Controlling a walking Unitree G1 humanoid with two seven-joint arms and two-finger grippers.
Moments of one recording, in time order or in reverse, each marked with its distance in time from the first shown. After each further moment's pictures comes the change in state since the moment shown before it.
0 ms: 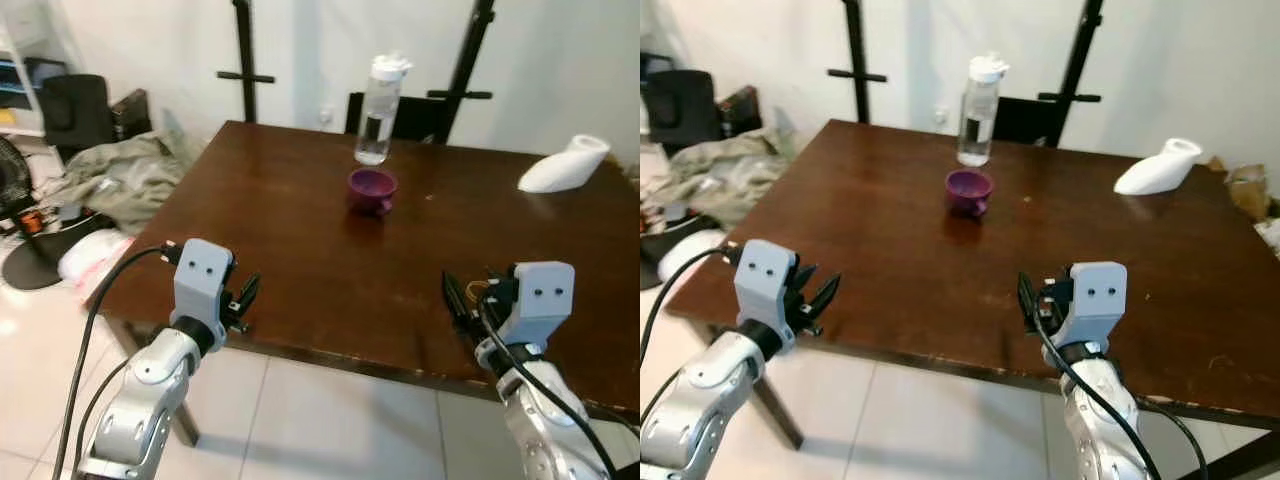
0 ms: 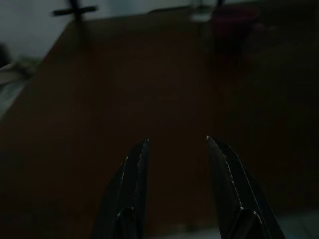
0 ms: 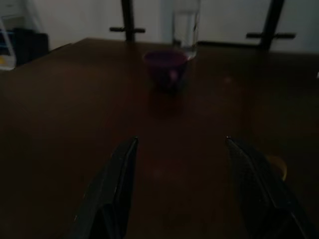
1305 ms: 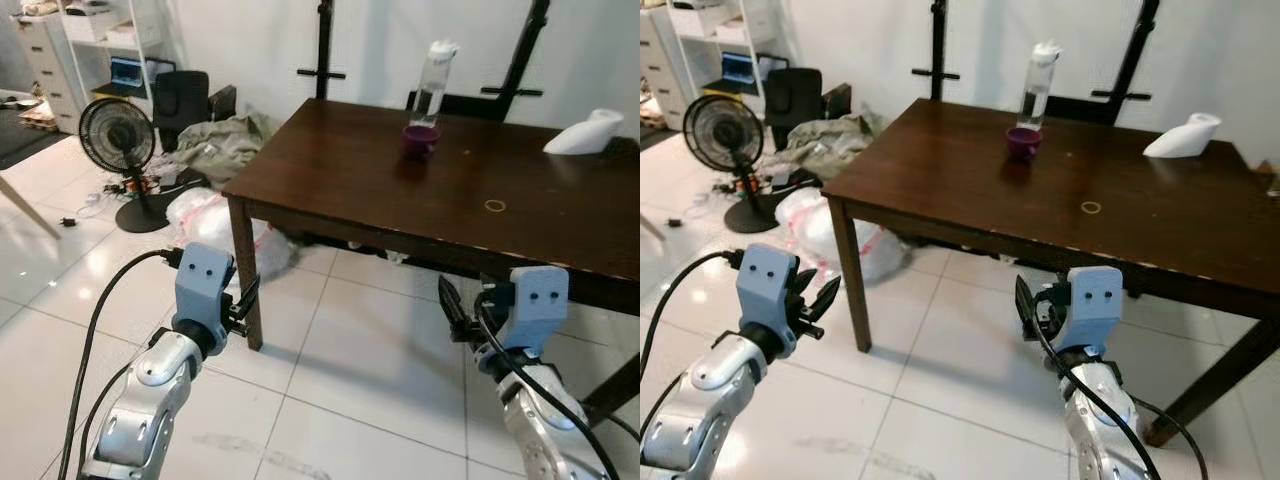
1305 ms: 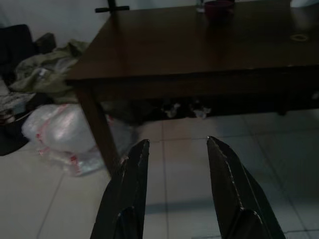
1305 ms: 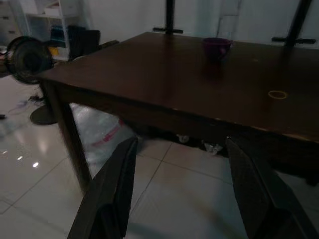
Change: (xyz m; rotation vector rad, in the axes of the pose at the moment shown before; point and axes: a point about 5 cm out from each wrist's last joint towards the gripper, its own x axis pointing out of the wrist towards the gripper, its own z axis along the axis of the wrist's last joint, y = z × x) left arm 0.002 -0.004 -0.002 -0.011 0.018 0.006; right arm -0.004 -0.001 -0.007 -0.014 0.035 0.018
